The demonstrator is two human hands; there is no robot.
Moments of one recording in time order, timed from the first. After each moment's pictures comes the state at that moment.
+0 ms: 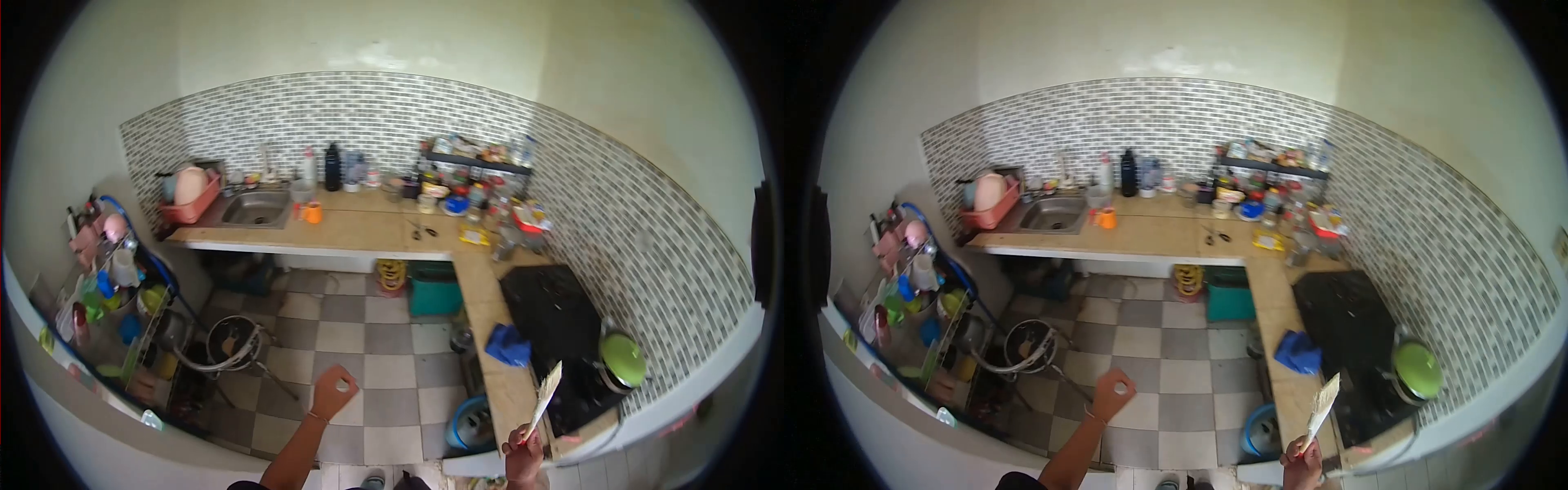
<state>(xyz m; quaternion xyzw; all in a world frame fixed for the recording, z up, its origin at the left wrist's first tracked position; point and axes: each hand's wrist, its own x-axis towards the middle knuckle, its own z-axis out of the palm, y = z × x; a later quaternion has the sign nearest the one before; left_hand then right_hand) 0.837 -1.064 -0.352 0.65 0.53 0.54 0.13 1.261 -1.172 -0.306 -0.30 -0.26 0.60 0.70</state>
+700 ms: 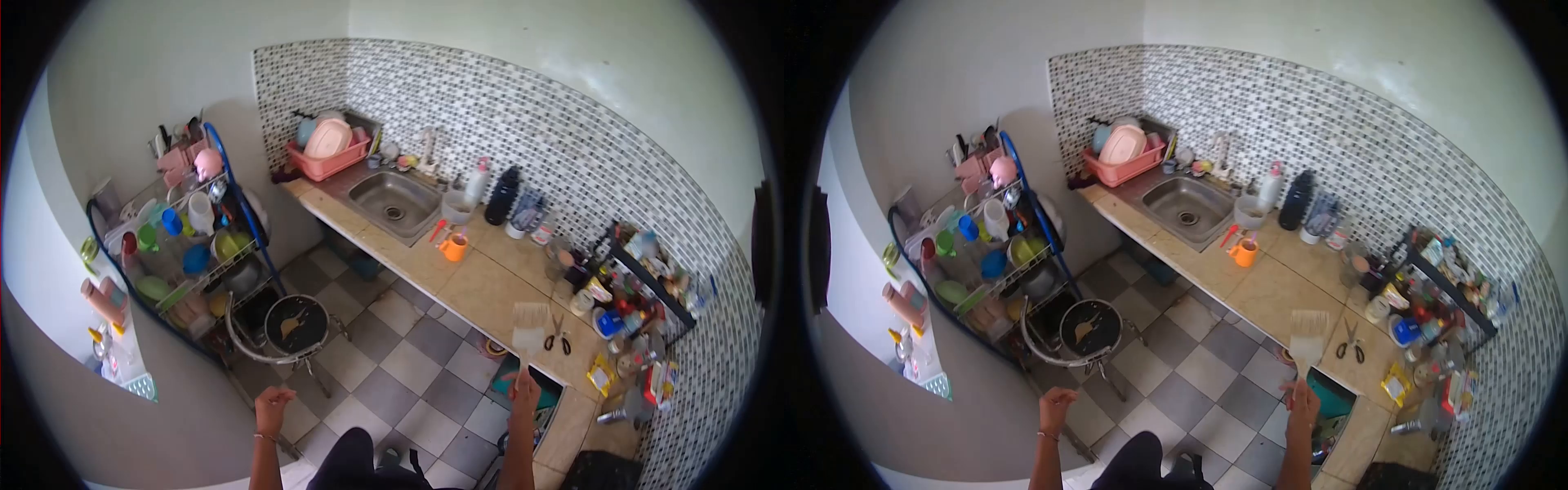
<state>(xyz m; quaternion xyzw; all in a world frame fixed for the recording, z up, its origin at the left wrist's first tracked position) 0.655 -1.000 -0.385 0.13 0.79 0.60 0.09 0.945 -0.587 -0.274 -0.35 -0.61 0.57 0.41</state>
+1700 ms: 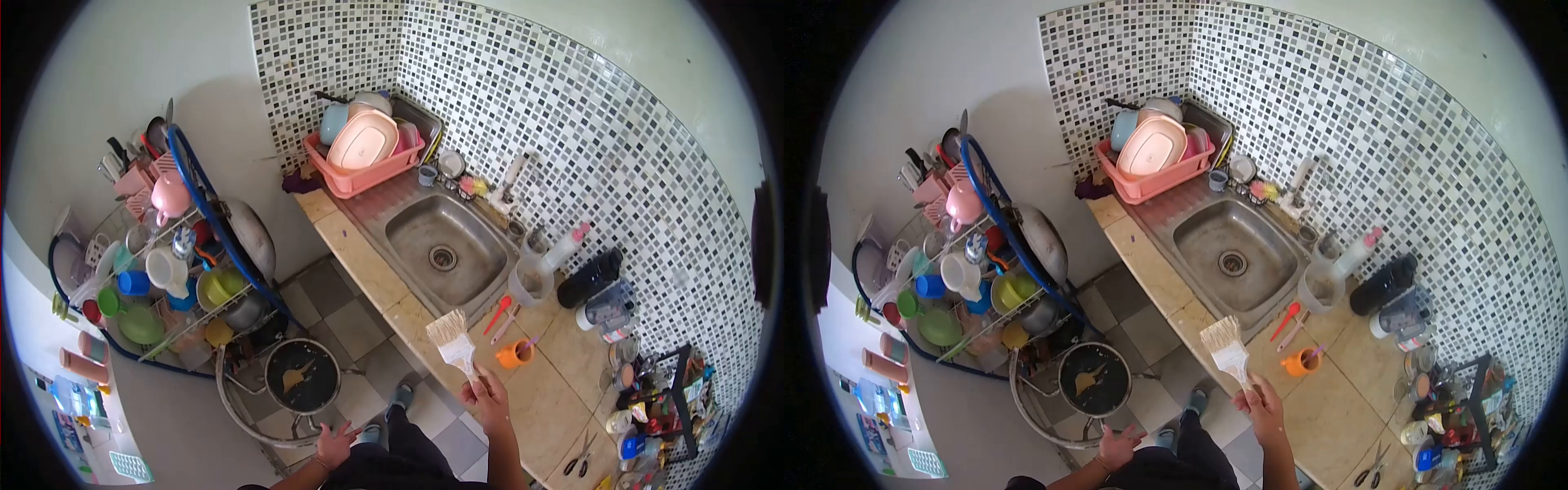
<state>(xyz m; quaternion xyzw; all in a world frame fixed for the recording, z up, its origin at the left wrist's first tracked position) 0.464 -0.770 -0.560 -0.21 0.26 0.79 0.51 0.496 -0.411 -0.279 -0.25 -0.63 0.72 0.16</state>
